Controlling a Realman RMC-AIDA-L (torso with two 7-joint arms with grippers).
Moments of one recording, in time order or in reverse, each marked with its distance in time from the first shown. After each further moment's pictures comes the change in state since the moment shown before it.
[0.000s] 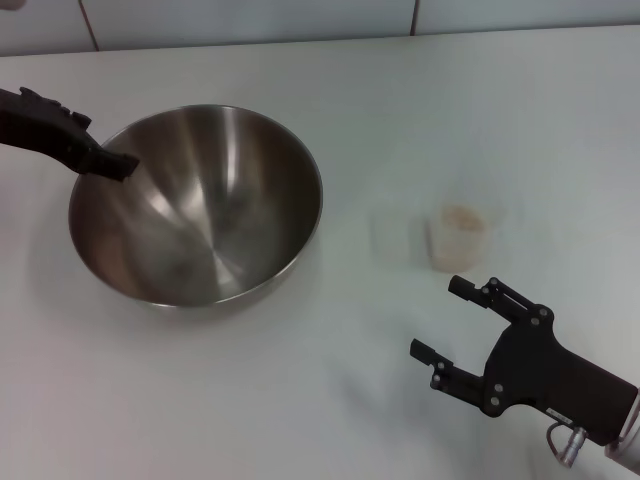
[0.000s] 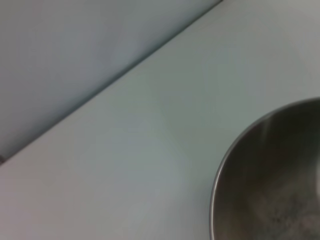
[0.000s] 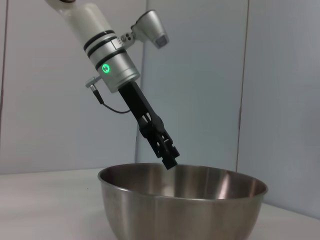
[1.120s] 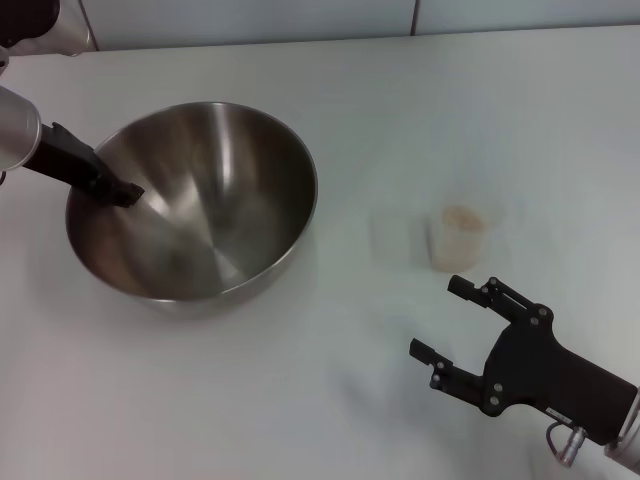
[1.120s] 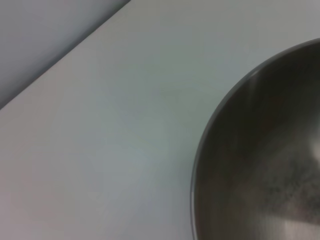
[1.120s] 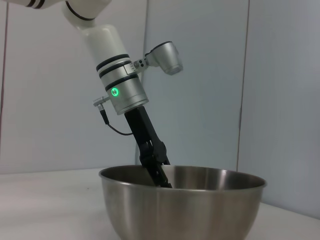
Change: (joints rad) left arm -0.103 0.003 0.019 -0.240 0.099 -0.089 0.032; right arm 0.001 0.000 0.000 0.000 0.000 0.001 0.000
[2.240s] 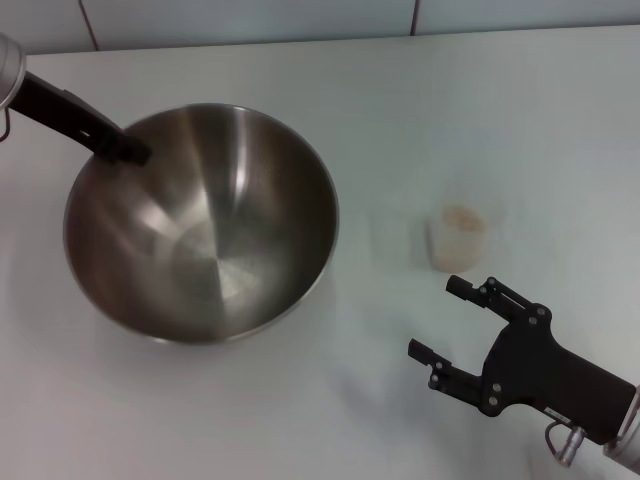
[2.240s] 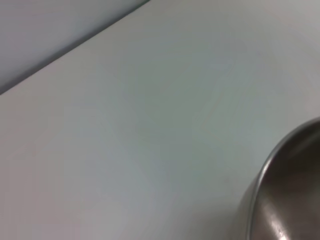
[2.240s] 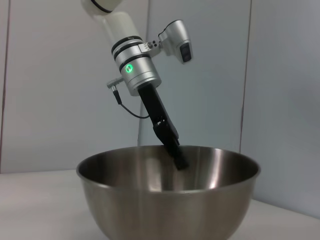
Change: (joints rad) left arm -0.253 0.157 -0.331 -0.365 -0.015 0.157 0.102; right arm 0.003 0.000 -0.002 0.000 -0.002 0.001 0.000
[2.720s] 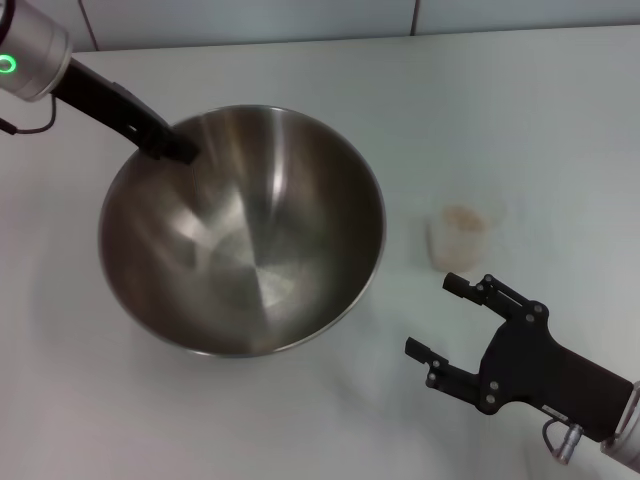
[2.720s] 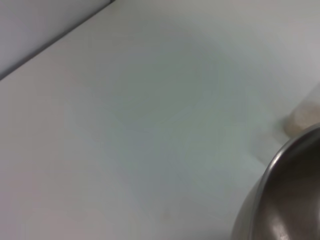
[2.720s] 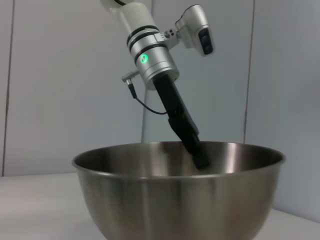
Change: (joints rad) left arm -0.067 -0.027 0.001 -0.005 -0.019 0.067 0.000; right arm 0.008 0.001 -0.001 0.000 -0.001 -0.004 0.000
